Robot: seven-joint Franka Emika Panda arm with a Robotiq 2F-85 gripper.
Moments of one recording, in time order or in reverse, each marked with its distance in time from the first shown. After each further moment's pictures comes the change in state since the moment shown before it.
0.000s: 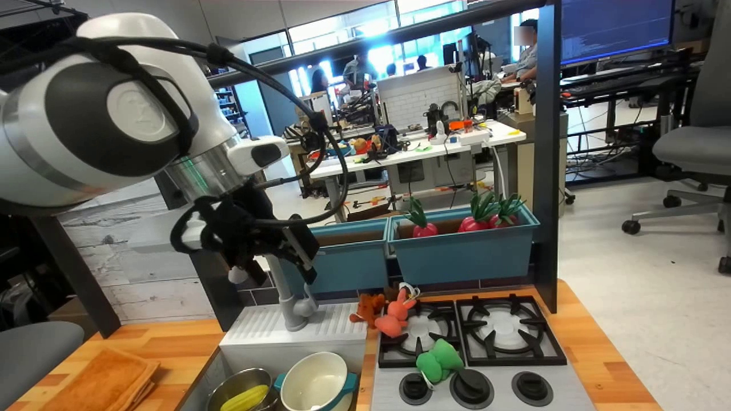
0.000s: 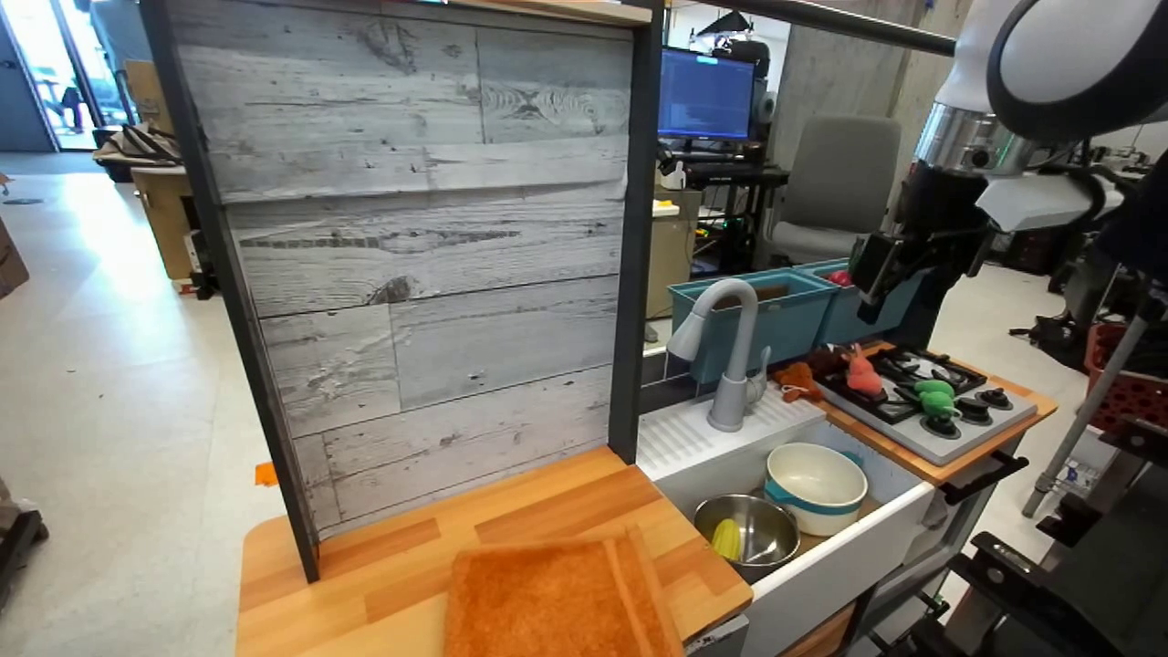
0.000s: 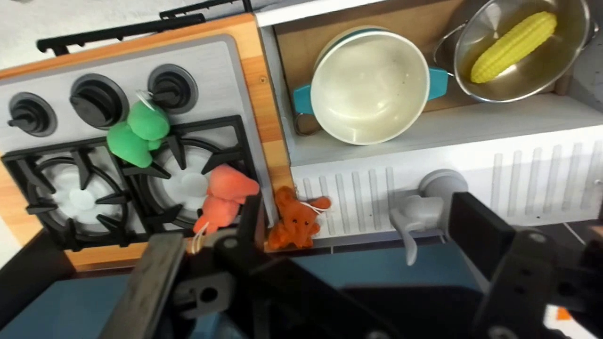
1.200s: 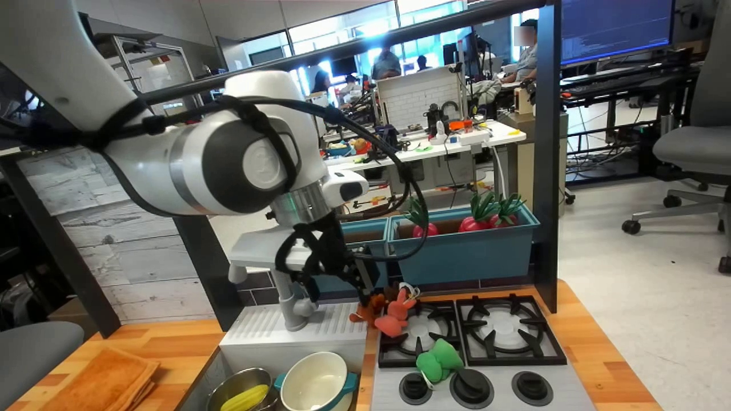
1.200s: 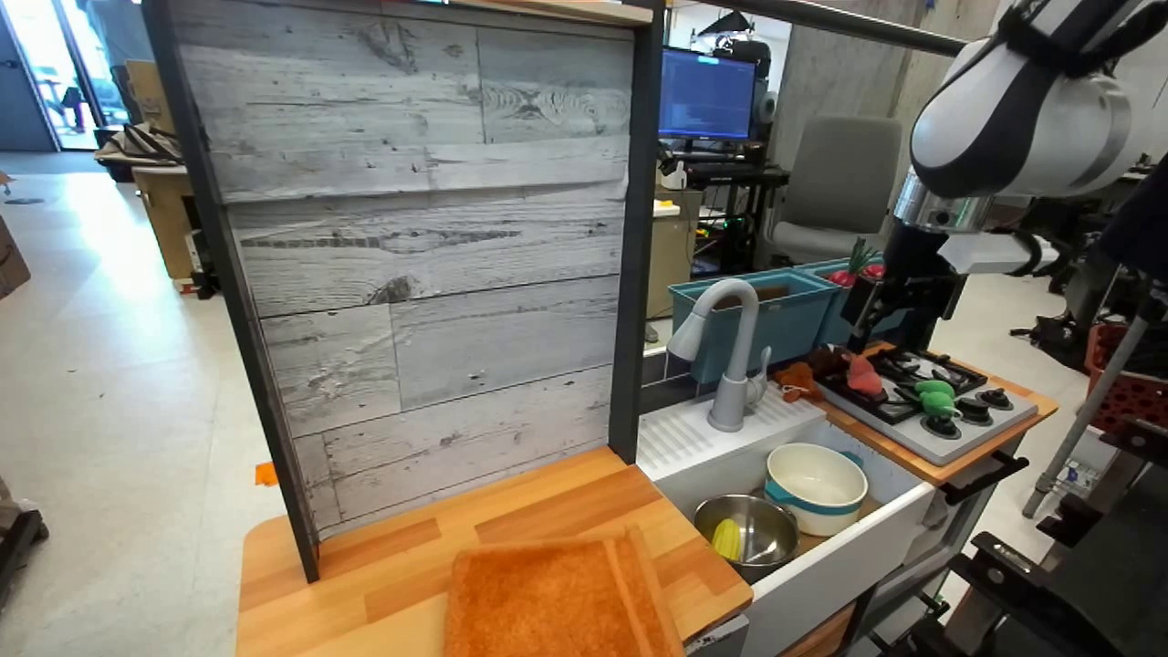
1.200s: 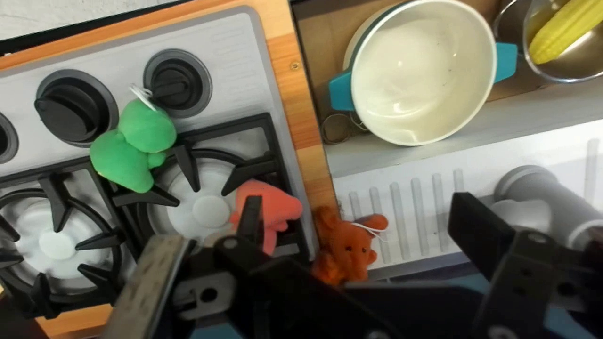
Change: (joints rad) arm -0.212 0.276 0.110 0.317 0.135 -0.125 -0.173
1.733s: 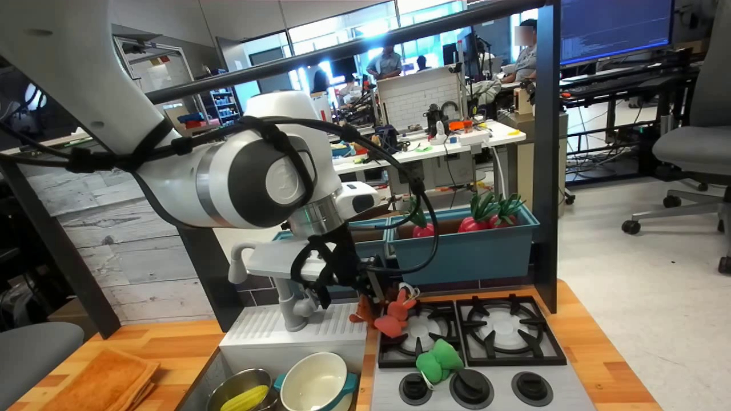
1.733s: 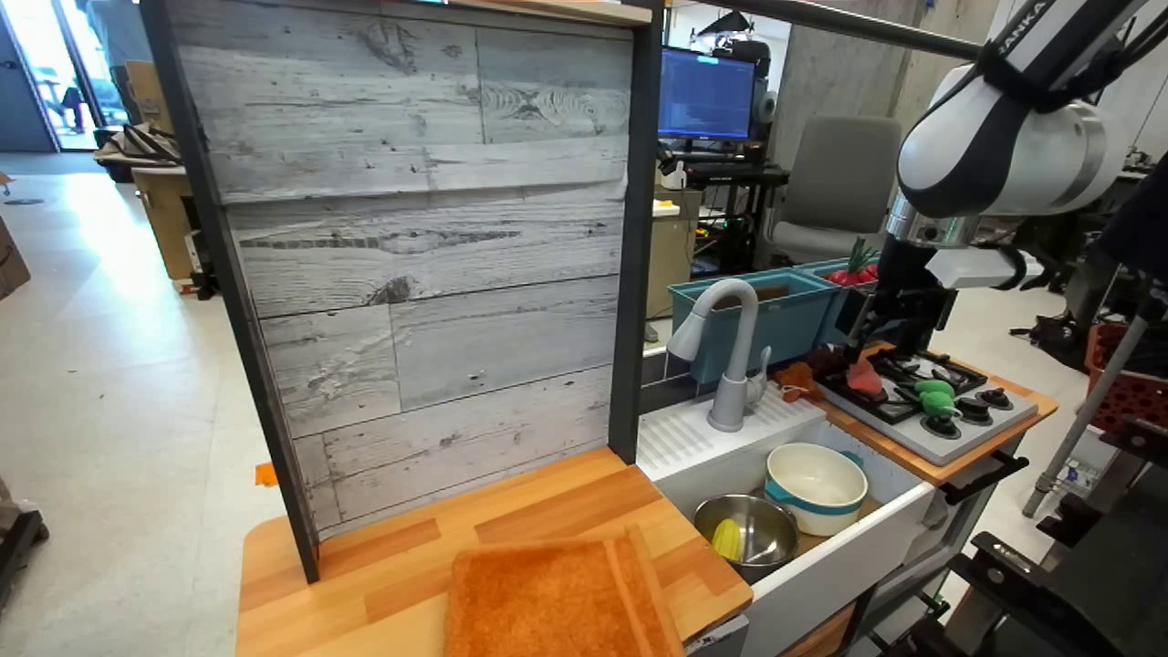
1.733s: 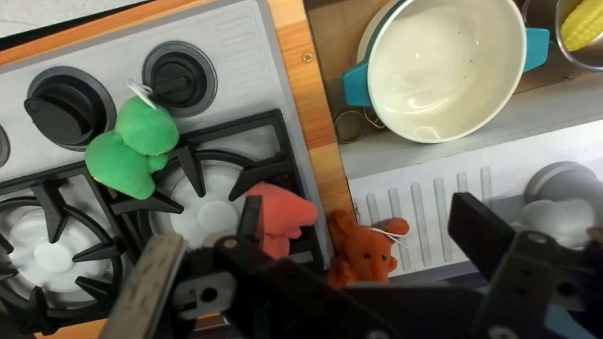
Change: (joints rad) arm -0.005 0.064 -0.005 0.064 0.000 -0.006 0.014
